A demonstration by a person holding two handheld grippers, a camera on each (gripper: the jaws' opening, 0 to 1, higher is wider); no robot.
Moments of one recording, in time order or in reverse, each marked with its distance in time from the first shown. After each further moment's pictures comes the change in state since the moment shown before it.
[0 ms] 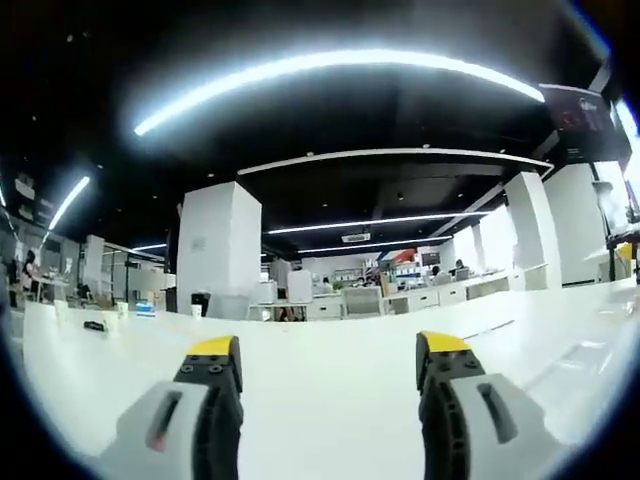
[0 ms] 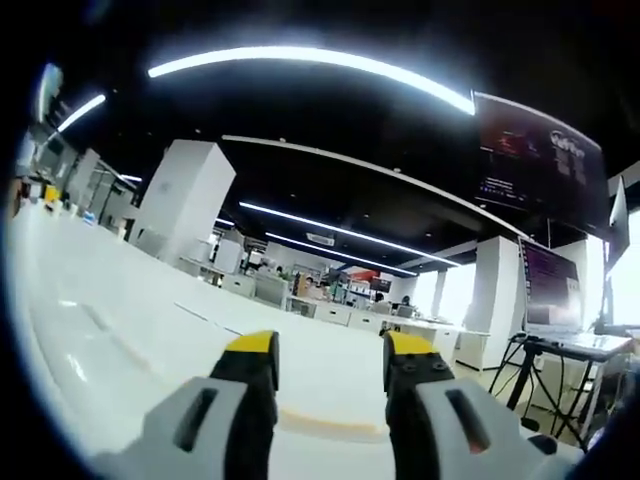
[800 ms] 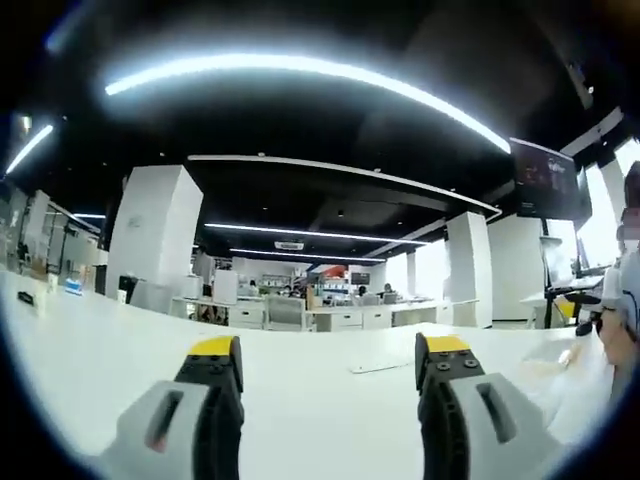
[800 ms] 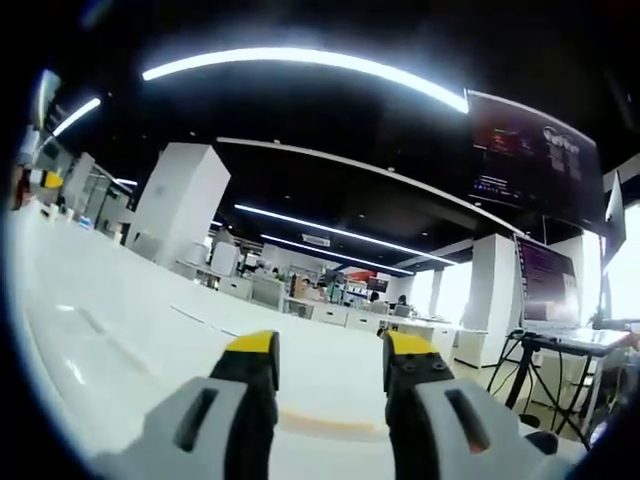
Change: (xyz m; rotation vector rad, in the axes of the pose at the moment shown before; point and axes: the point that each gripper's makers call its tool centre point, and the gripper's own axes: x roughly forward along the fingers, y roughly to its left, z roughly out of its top) left arm 0.008 -0.070 0.037 -0.184 -0.029 -0.318; right arm -0.001 -0.003 0.002 0.018 -0.006 -0.021
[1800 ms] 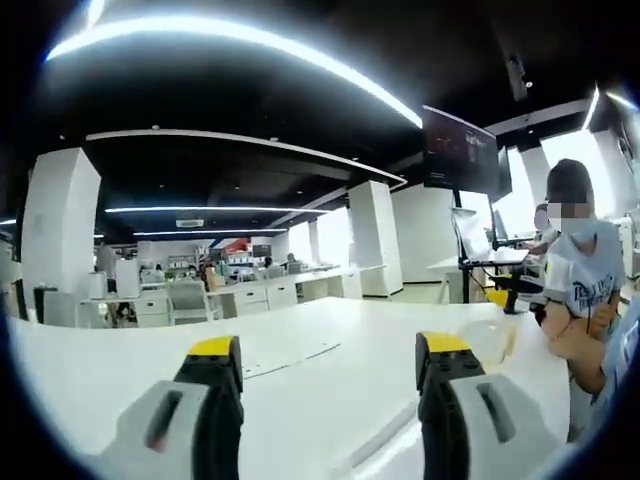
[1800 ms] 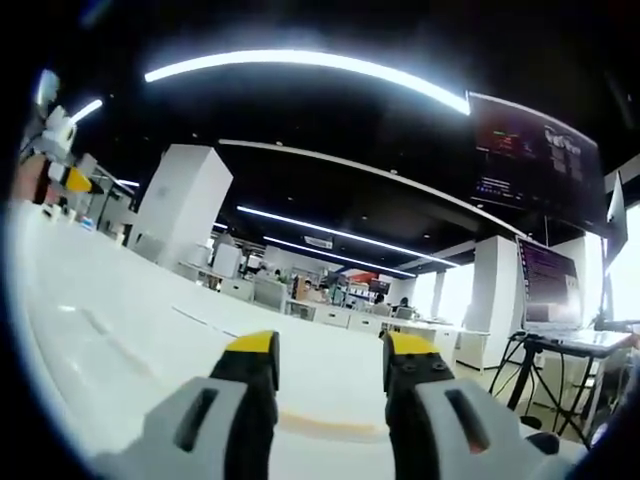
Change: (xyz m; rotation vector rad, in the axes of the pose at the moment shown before) left arm 0.079 -0.173 -0.023 0.069 0.178 -0.464; right arm -0.001 0.001 0.002 -0.001 -0.007 0.012
